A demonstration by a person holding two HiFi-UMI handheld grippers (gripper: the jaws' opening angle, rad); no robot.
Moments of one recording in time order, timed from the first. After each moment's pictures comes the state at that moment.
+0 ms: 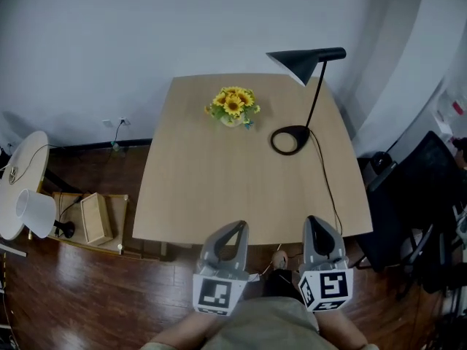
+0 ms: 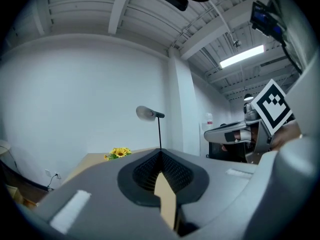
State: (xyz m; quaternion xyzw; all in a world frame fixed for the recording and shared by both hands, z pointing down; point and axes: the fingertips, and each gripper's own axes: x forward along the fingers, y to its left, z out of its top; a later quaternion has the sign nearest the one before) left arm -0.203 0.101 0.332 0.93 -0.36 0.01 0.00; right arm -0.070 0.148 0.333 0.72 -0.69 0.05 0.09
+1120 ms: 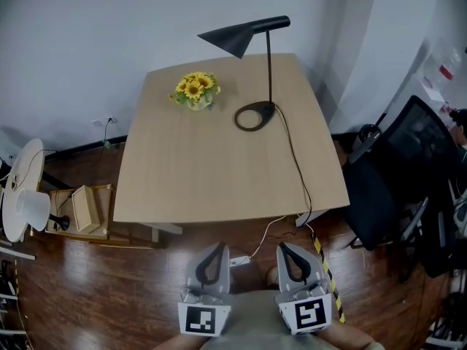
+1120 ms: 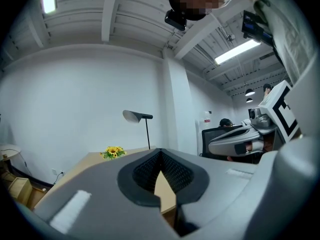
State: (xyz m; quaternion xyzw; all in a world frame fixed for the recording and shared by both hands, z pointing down) left arm -0.139 0.251 0.336 0.92 -0.40 0.04 0.02; right arm -0.035 0.299 0.351 0.68 -0.73 0.07 0.07
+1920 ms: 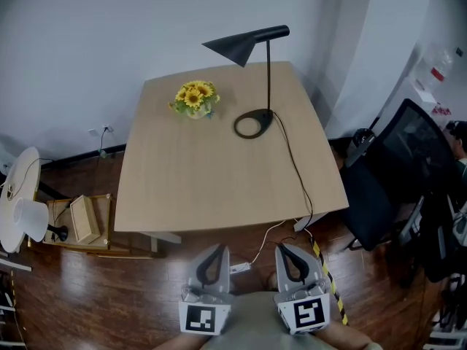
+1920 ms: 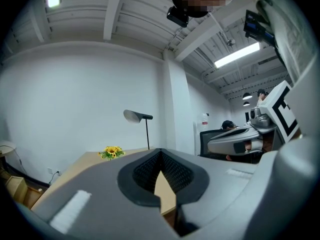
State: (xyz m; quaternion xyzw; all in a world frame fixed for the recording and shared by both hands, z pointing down) left arm -0.165 0.235 0.337 0.92 -0.38 0.03 0.03; right arm -0.062 0.284 0.346 0.68 -0.72 0.06 0.07
